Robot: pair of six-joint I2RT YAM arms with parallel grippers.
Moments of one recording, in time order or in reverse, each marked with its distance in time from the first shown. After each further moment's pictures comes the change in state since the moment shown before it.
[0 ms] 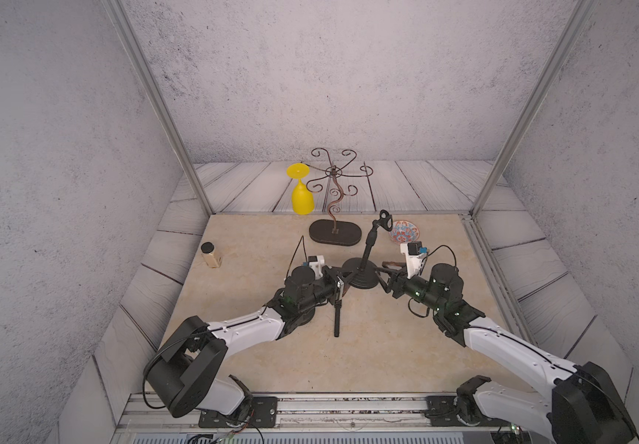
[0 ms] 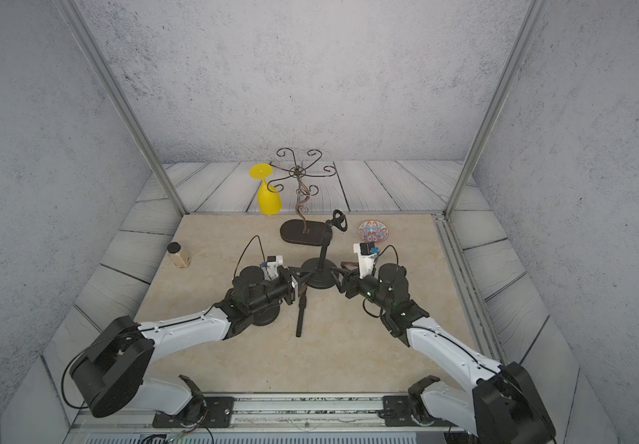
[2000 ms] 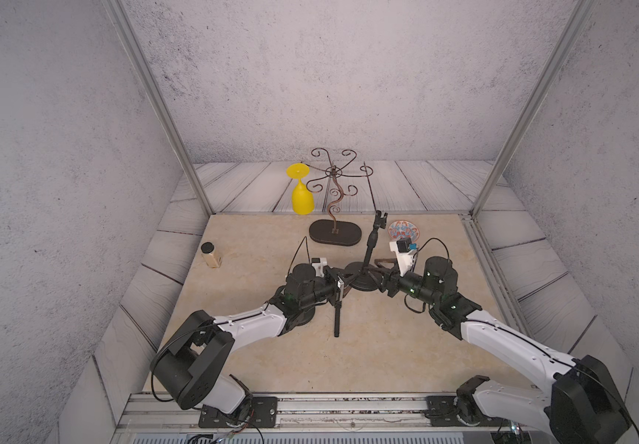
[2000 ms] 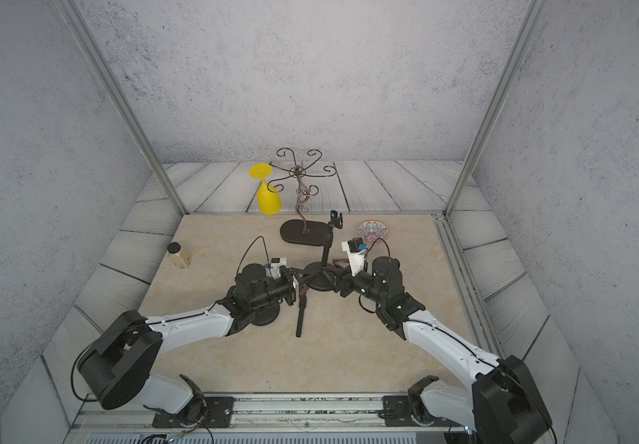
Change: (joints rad) left arm 0.023 0.061 0.019 0.003 0.094 -0.050; right arm 0.036 0.034 0.095 -0.092 -0.018 -0.122
